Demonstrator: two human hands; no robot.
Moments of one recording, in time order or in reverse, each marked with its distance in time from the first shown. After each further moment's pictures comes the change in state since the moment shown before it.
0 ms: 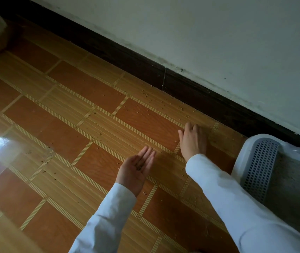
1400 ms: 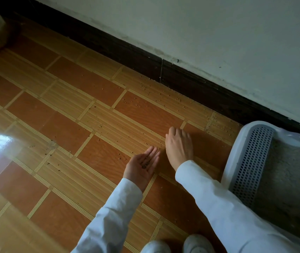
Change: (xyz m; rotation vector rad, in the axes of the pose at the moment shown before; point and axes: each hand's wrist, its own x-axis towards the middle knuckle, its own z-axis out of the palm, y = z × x) left_hand -0.012 -0.023 -0.007 0.099 0.070 -0.025; right_hand -0.056 -0.032 -0.006 -0.054 -0.004 -0.183
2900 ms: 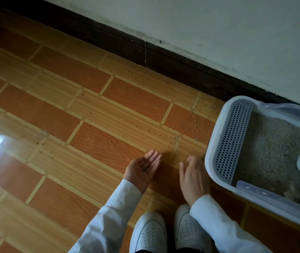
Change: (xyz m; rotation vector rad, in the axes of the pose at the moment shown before) left_hand -0.017 -0.051 -0.041 -0.003 -0.039 -0.152; right_hand -0.164 0.050 0.011 0.251 0.006 0.289
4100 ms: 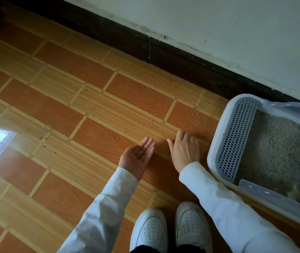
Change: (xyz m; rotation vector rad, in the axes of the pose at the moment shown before) left_hand 0.001 0.023 0.006 -0.025 -0.002 0.104; right_hand 0.064 -0.036 0.007 -0.252 -0.037 -0.131
